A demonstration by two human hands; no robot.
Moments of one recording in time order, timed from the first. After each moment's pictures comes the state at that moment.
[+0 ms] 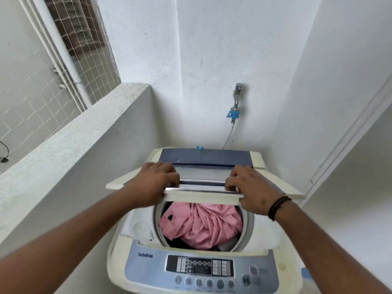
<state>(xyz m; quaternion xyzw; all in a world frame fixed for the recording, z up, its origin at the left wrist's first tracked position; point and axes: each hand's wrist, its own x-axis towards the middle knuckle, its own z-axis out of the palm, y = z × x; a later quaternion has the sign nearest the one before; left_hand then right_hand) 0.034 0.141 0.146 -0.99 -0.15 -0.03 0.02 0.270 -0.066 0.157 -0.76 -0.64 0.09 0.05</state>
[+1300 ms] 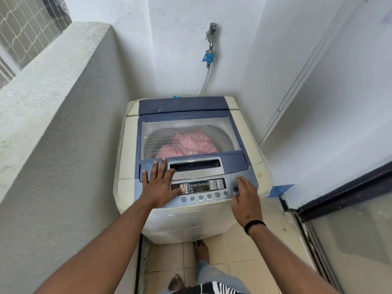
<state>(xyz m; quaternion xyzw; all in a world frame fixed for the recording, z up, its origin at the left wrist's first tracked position) -0.039 0.048 -0.033 -0.93 -0.29 0.09 -0.21 0.105 -0.204 -0.020 -0.92 -0.27 0.06 0.26</state>
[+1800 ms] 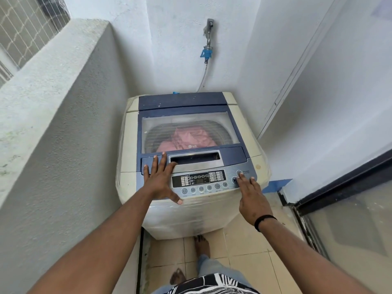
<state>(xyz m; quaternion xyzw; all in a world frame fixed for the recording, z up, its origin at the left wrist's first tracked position) -0.050 0.051 -0.023 -0.93 -0.25 0.13 -0.22 0.106 -0.239 -0.027 -0.93 -0.35 0.11 0.05</state>
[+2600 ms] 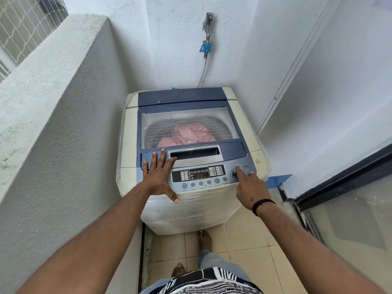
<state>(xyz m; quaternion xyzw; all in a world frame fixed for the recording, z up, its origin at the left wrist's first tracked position) -0.055 0.052 -0.020 -0.94 -0.24 0.15 -0.20 0.108 -0.219 0.012 -0.94 -0.33 0.12 0.00</state>
